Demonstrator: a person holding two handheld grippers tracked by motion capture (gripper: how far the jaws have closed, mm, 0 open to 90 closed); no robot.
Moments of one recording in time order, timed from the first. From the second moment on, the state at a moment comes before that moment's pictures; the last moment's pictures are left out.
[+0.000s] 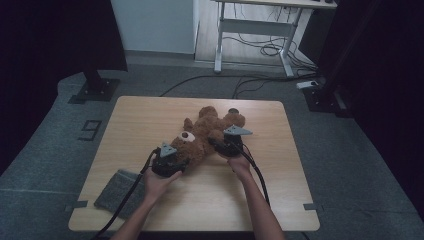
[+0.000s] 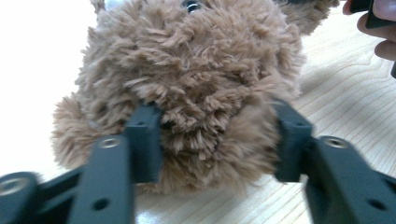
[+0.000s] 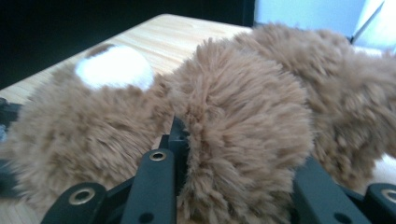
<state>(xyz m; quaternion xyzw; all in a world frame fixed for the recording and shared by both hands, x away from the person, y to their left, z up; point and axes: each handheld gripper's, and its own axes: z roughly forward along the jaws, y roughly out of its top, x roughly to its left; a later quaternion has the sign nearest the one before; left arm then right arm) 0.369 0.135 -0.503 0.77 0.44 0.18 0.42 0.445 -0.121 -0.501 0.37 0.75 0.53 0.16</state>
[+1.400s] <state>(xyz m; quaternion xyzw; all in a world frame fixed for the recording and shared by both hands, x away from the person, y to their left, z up) 0.351 0.160 -0.461 0.74 0.39 0.19 0.51 0.375 -0.123 -0.451 0.31 0.69 0.62 0.20</state>
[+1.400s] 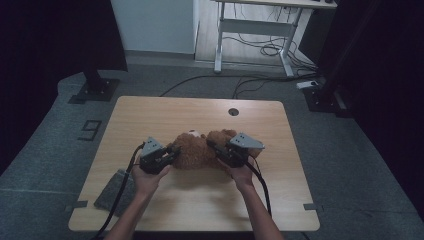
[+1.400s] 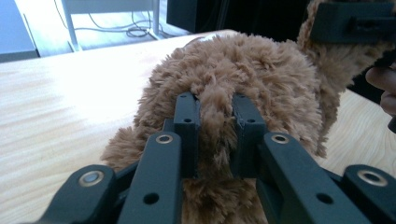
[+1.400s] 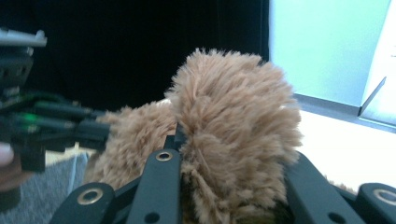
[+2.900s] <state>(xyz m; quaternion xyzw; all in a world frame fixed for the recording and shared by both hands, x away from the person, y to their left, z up) 0.345 0.180 -0.489 0.77 0.41 0.16 0.46 0.408 -0.190 -0.509 0.43 0.78 0.45 0.05</state>
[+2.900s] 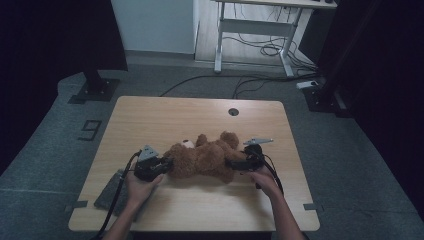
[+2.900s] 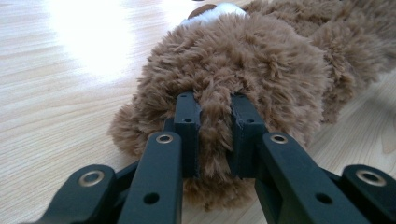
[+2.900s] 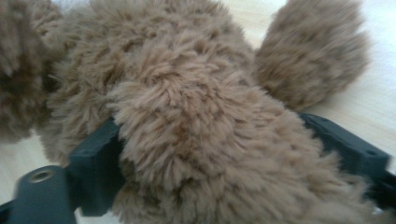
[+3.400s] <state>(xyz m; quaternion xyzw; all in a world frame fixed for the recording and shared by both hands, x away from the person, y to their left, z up) 0.342 0.179 -0.482 0.75 0.41 0.15 0.50 0.382 -0.189 -0.493 0.38 0.77 0.50 0.13</state>
